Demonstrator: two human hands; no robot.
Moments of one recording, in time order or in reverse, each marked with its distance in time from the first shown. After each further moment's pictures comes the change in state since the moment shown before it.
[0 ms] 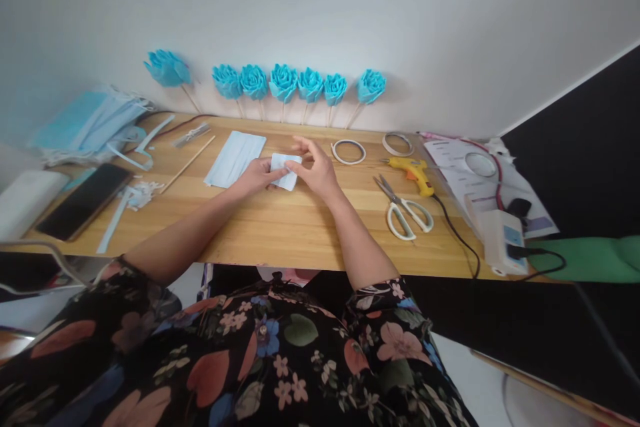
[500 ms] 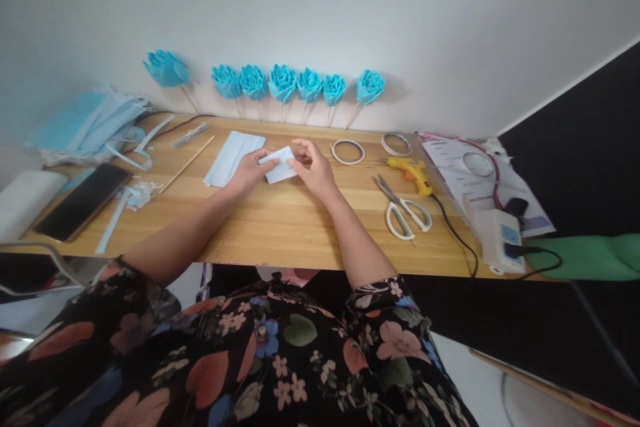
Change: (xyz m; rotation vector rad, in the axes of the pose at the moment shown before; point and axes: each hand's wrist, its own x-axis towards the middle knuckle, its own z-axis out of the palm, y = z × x) left_hand 0.003 -0.005 -0.005 -0.086 0.197 0.059; right_hand -0.001 0.006 0.004 0.027 -0.025 0.020
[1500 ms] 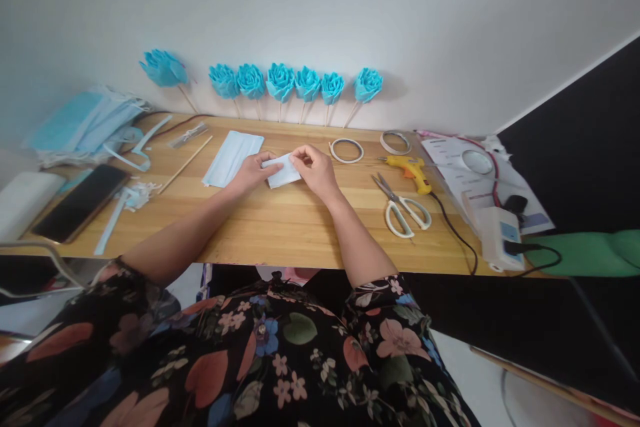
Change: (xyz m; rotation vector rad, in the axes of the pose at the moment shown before) left_hand -0.006 0.012 0.004 0.093 -0.089 -0.026; right_hand 0.000 -0.007 -0.002 -0.049 0.059 0.026
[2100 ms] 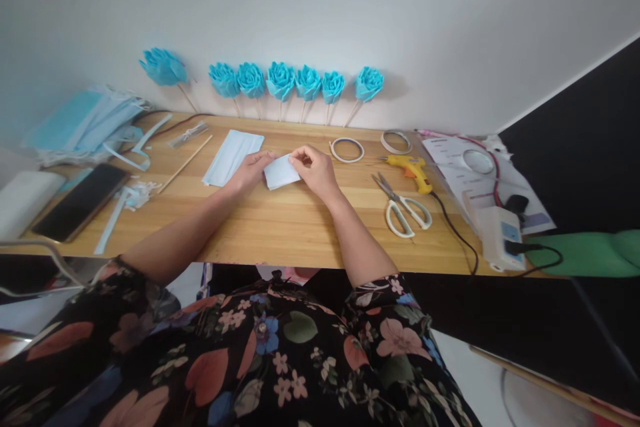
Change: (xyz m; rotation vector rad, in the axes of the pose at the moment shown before) left_hand 0.003 -0.015 -0.002 -0.157 -0.001 0.029; right_hand -0.002 -0.001 0.002 -0.010 0.003 -0.002
